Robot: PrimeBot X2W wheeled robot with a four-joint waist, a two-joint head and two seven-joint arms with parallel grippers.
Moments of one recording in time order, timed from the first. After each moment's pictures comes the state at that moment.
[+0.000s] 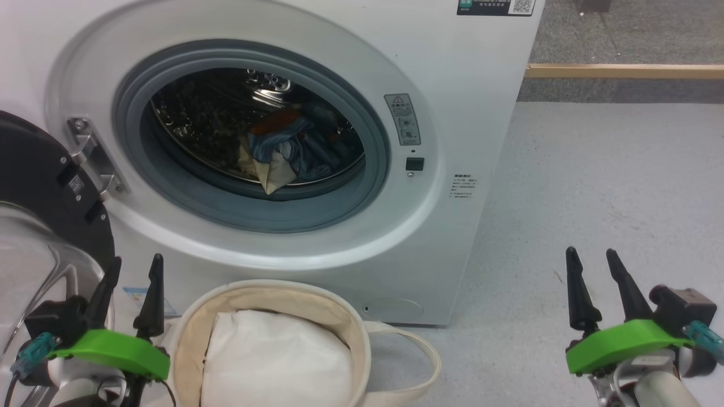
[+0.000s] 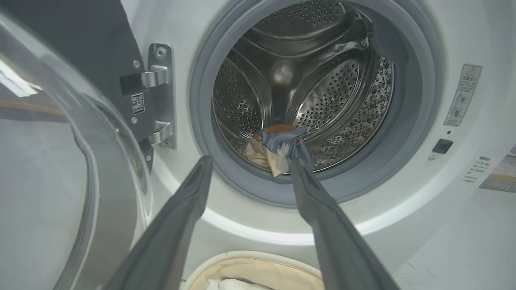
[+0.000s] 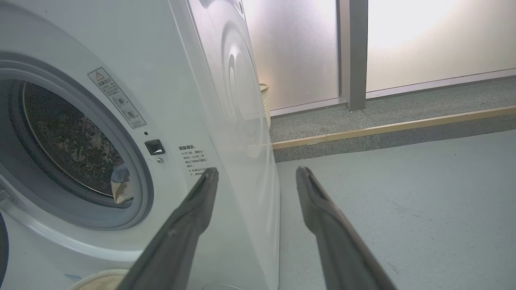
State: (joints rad) left arm -0.28 0.23 0.02 0.55 -0.35 -0.13 -0.25; right arm -0.12 -0.23 0.18 0.27 0.49 0.12 -0.25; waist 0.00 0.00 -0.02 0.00
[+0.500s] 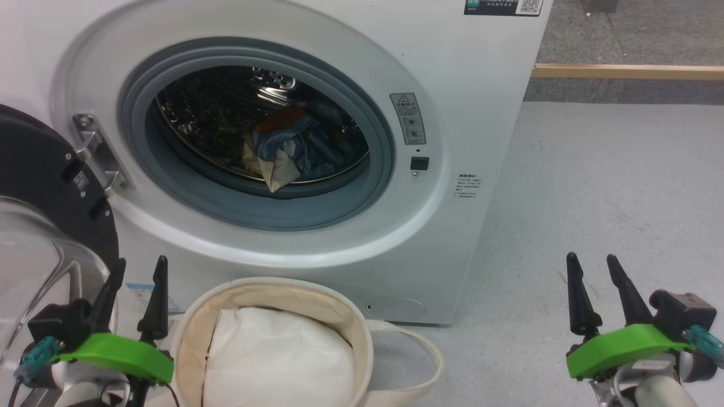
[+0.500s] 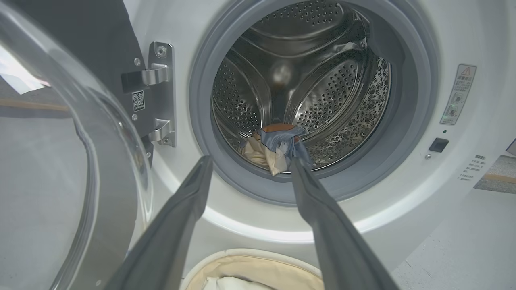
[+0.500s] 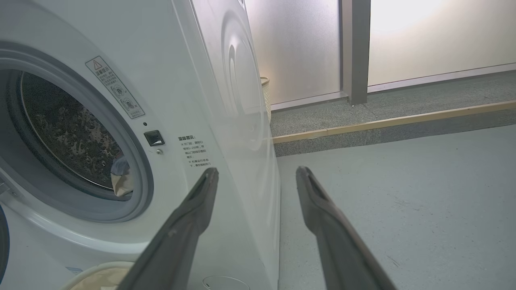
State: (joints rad) left arm -0.26 0.22 0.01 0.52 -0.35 -0.13 -0.25; right arm -0.11 -0.23 0.18 0.27 0.49 0.12 -0.25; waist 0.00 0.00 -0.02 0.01
